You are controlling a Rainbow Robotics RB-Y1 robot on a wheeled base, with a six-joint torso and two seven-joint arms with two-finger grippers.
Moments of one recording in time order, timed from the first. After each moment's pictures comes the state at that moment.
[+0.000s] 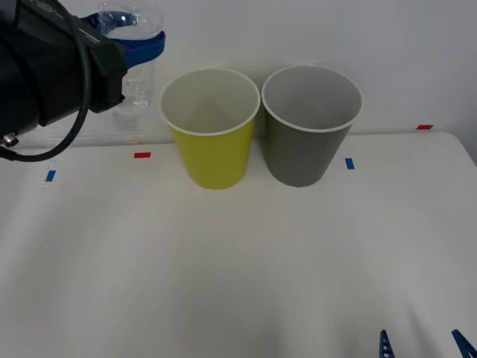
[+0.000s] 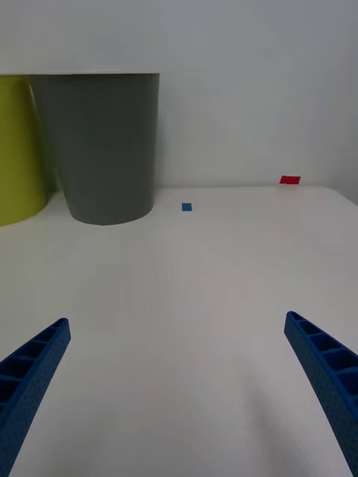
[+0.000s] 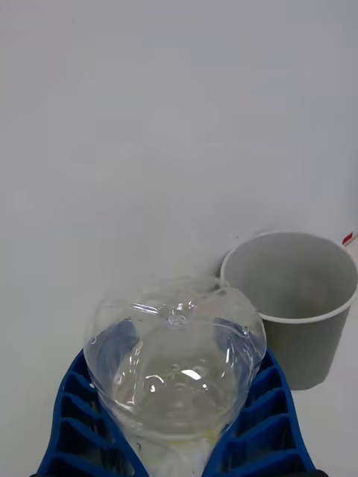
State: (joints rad) right arm 1.03 -0.32 0.27 -1.91 -0.19 -0.74 1.61; left arm -0.51 0.49 0.17 -2.59 0.74 1.42 -1.57
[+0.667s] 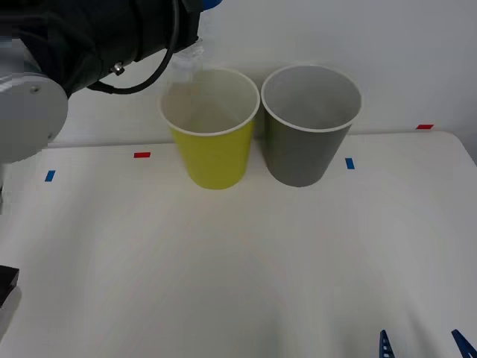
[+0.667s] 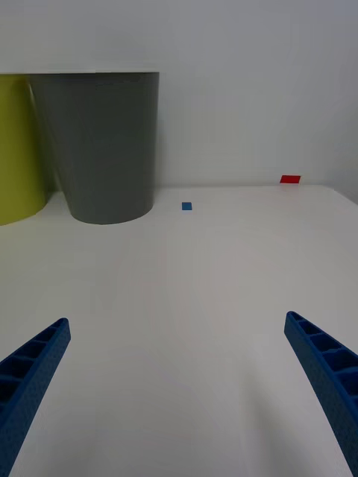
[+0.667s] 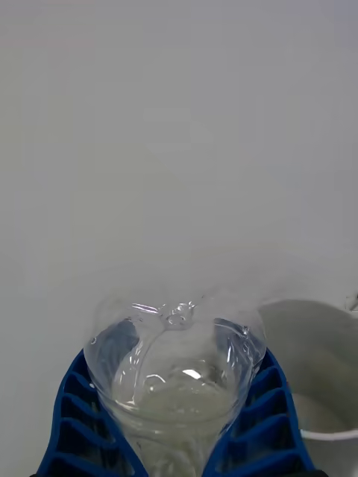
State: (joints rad) right arm 1.03 -0.32 0.27 -1.91 -0.19 -0.74 1.61; left arm -0.72 0.49 -0.13 -2.26 0.50 1.13 -1.46
